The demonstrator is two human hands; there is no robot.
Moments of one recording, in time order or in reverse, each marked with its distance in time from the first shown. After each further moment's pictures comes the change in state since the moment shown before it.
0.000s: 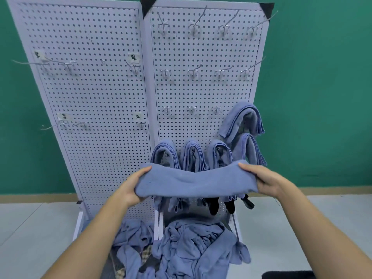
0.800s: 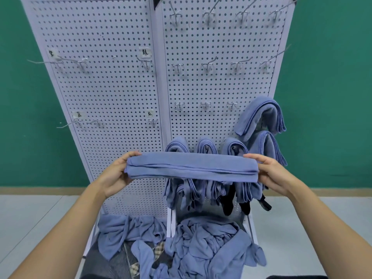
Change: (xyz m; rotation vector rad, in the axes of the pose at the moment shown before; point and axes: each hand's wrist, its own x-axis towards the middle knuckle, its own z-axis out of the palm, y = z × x) left_hand -0.016 0.058 -0.051 0.118 -0.197 0.335; right_hand 0.038 0.003 0.008 0.038 -0.150 -0.267
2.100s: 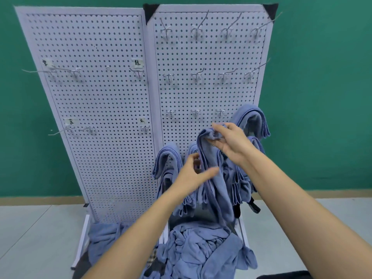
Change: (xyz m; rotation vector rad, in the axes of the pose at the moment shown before) left_hand -0.011 -0.047 0.193 0.644 -0.120 0.129; right_hand -0.008 -0.089 0.120 0.168 0.144 -0.213
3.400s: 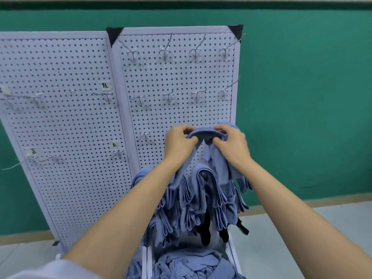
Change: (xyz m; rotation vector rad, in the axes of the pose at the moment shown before) left_hand 0.109 0.107 0.013 0.332 0.422 0.380; right_hand 0.047 -0.036 -0.071 -0.979 0.248 -0.534
